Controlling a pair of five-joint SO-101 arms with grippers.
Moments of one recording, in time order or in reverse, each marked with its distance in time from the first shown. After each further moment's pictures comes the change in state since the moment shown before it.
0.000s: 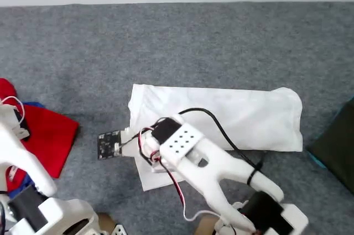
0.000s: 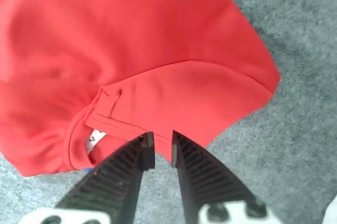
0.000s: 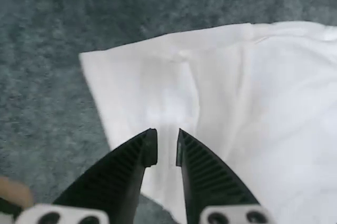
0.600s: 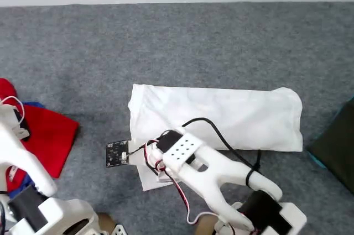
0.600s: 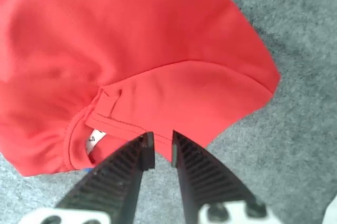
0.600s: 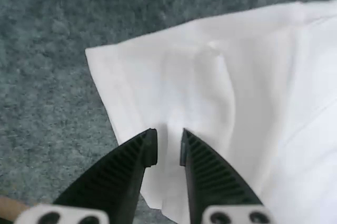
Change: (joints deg) left arm 0.0 0.0 0.0 0.0 0.0; right arm 1.1 2.5 11.5 -12.0 -2.5
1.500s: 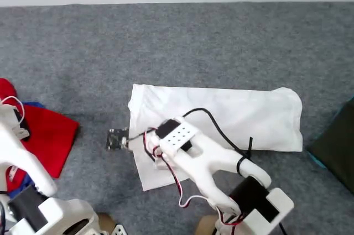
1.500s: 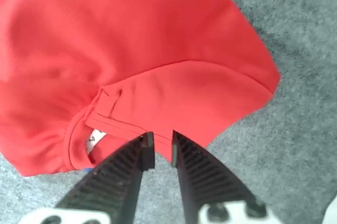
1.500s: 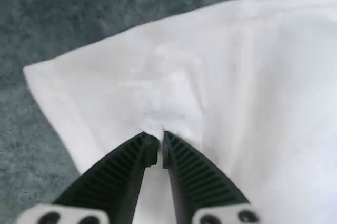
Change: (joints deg) left arm 0.0 0.0 0.0 0.0 0.0; right arm 4.0 8.3 -7.6 -3.4 0.0
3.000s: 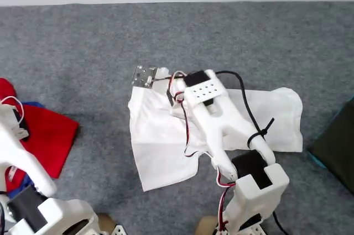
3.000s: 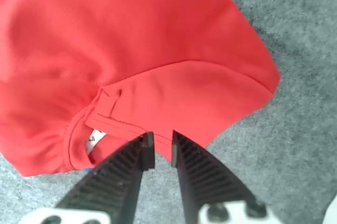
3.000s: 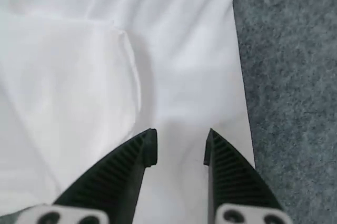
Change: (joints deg) left arm 0.0 0.0 0.0 0.0 0.0; right arm 19.1 12.0 -27.0 6.3 4.1
